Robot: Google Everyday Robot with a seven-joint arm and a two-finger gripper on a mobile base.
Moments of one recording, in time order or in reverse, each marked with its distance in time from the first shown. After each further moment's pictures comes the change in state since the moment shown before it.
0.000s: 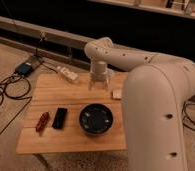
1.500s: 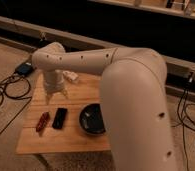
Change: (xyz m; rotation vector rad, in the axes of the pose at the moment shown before) arm 0.138 0.192 -0.029 -0.103 0.002 -0.497
